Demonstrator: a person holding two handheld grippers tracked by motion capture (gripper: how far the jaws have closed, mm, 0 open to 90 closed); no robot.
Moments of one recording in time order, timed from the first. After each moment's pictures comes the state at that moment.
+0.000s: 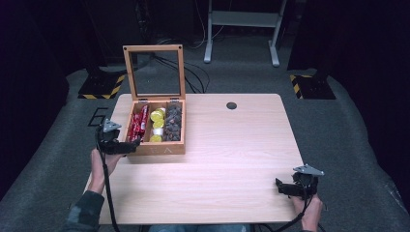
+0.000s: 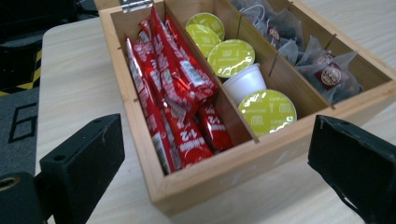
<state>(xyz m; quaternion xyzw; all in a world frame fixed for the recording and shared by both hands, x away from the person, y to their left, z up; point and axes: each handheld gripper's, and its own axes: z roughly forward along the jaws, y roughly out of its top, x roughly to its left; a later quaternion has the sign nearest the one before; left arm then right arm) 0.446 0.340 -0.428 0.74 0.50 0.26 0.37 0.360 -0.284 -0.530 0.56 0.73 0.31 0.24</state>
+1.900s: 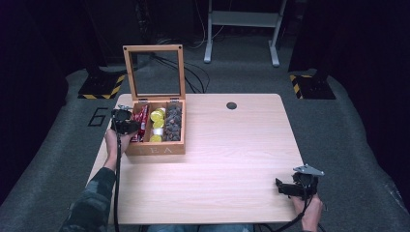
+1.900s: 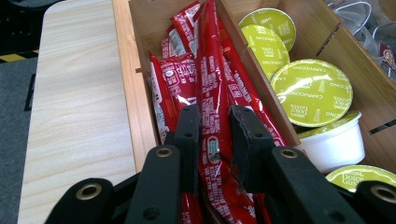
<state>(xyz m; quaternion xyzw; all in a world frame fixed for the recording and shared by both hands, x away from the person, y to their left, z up) 0.538 0.333 -0.452 0.73 0.57 0.25 0.30 0.359 -0.283 -0.530 0.57 0.73 0.31 0.24</state>
